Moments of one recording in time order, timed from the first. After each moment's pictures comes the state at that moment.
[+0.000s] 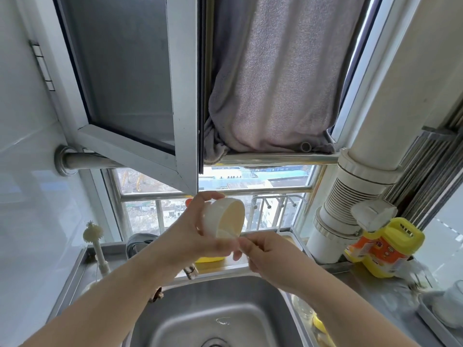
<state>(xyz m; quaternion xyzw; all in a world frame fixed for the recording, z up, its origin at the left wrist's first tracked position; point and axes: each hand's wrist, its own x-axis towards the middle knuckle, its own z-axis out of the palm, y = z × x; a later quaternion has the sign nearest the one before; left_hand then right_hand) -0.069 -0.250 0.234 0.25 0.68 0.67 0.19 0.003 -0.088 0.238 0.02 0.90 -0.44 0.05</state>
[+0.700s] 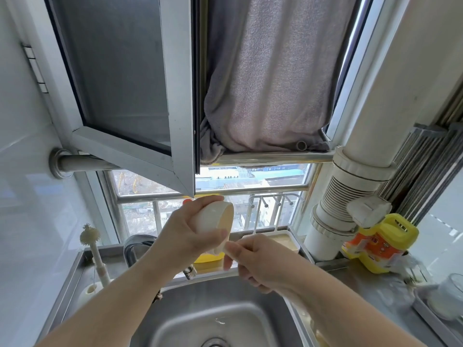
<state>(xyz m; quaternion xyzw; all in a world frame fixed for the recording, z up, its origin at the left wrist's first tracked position) -0.069 -0.249 0.228 0.23 0.70 0.67 0.08 0.002 -0.099 0.236 0.07 0.86 -0.50 0.10</state>
